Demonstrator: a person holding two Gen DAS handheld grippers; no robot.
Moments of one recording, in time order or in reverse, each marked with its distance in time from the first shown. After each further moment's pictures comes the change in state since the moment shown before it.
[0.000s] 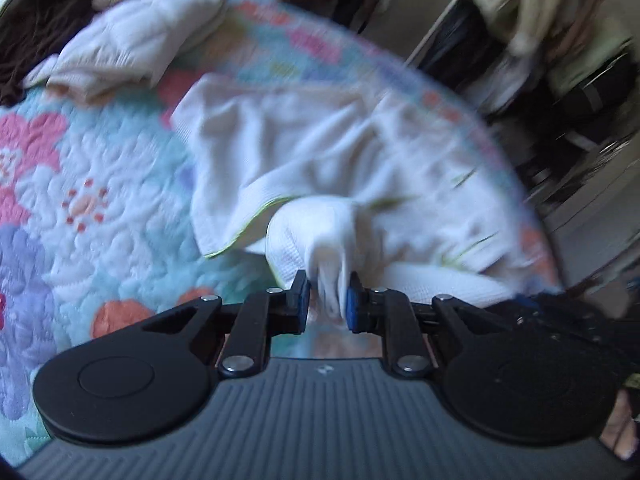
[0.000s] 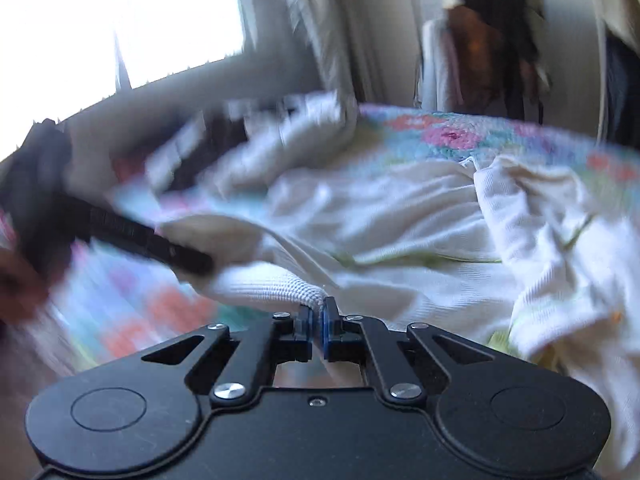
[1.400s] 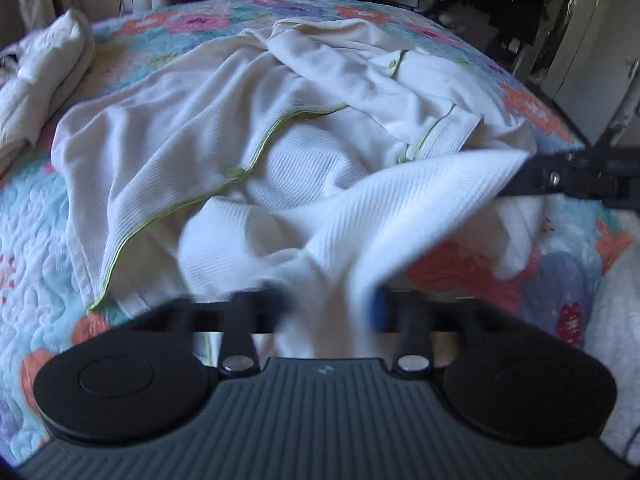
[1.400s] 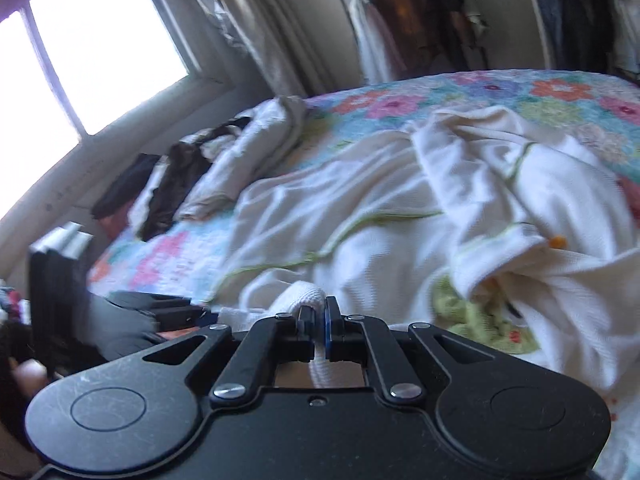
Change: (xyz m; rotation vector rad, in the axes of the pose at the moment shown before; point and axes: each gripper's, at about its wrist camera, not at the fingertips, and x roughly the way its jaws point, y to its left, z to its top) left arm 0.091 -0.093 -0.056 0.416 0.151 0.076; right arm -0.023 -0.043 -0.013 0.195 0.037 -0.071
